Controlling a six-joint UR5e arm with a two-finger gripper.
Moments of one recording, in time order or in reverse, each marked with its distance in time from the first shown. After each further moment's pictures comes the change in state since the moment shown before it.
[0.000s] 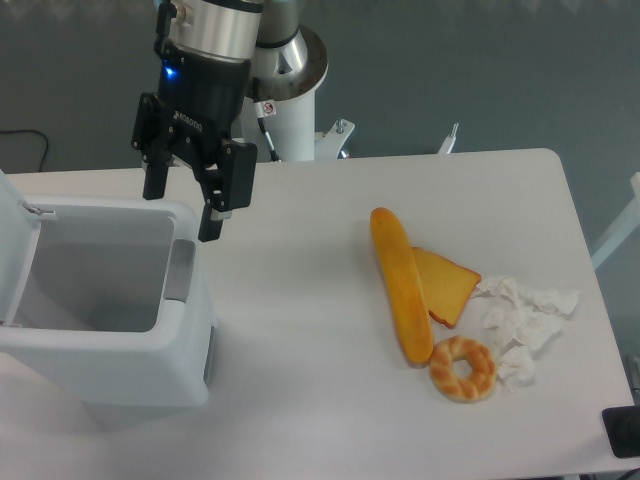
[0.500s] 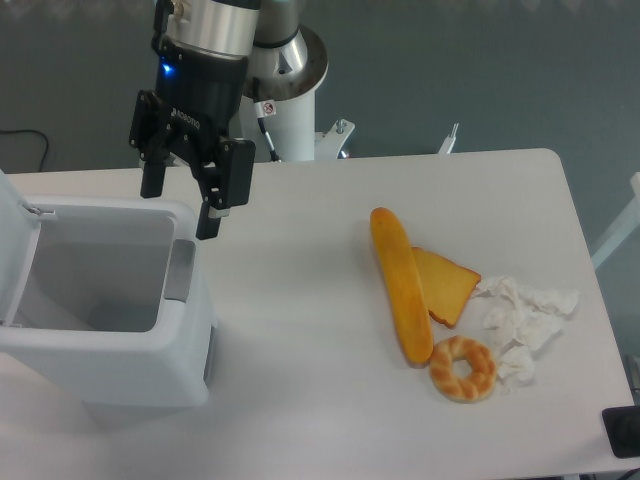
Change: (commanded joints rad) arm -0.014 0.002 0.002 0.000 0.000 -0.003
